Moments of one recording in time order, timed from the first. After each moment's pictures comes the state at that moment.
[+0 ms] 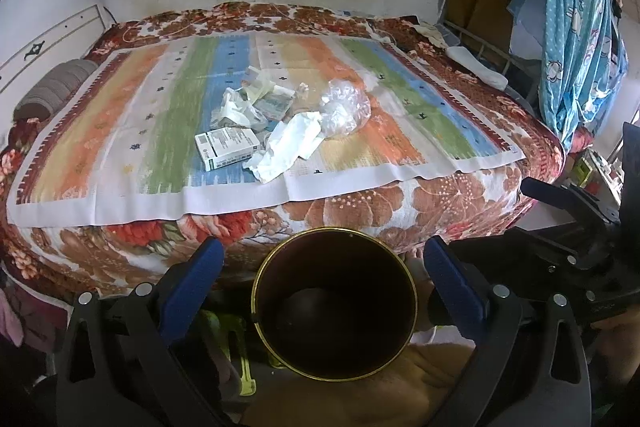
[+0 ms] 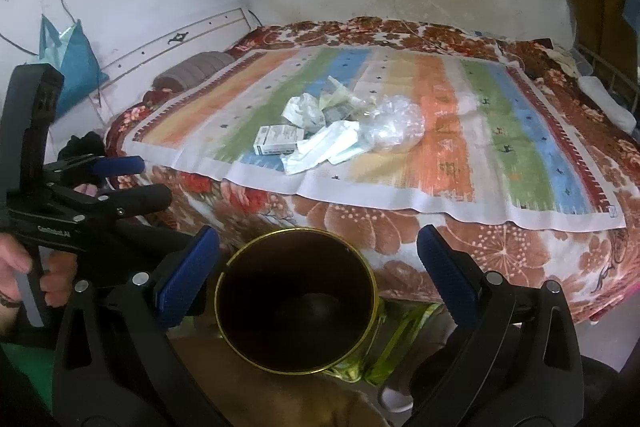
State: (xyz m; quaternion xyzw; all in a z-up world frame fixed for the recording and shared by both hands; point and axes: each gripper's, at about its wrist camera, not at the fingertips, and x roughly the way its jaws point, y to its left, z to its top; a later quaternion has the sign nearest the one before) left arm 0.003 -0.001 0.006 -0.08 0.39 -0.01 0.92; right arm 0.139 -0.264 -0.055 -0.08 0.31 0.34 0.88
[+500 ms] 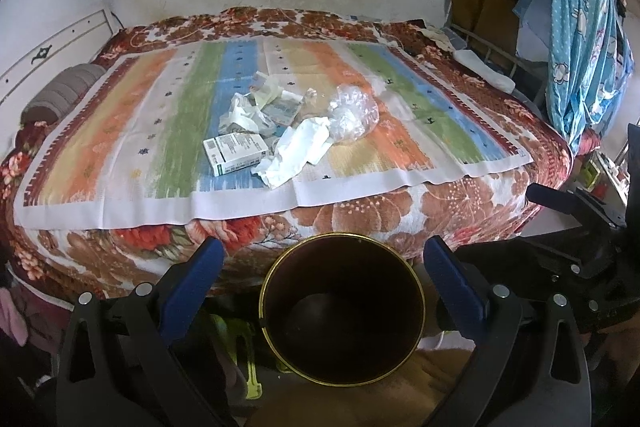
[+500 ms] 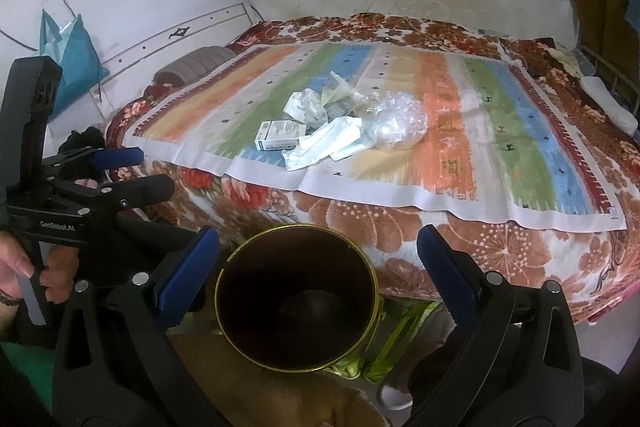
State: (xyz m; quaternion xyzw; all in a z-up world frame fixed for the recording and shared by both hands) left arm 0.006 0.004 0.006 -0.08 0.38 0.00 0.92; right arm 0.140 -0.261 -0.058 -0.09 0.32 0.34 0.88
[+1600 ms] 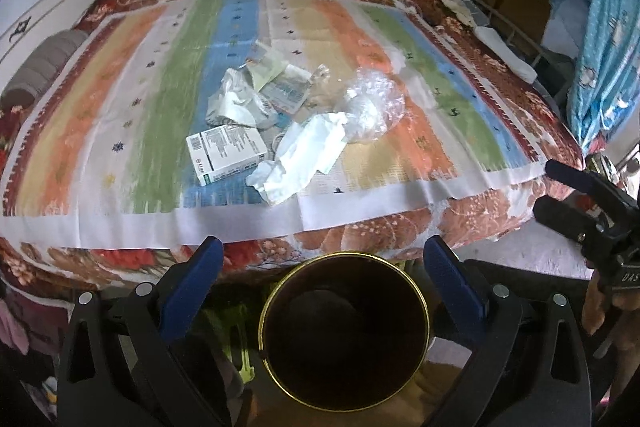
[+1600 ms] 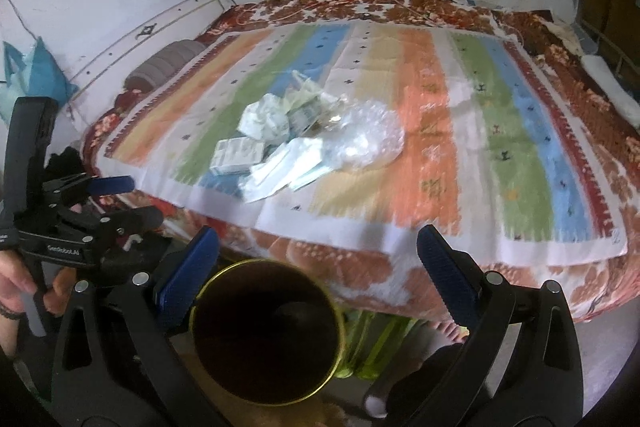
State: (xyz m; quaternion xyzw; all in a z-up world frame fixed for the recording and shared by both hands) left arm 0.114 0.033 -0.003 -0.11 0.47 0.00 0.88; right arm 0.263 -0.239 -0.031 -0.09 0.38 0.31 0.87
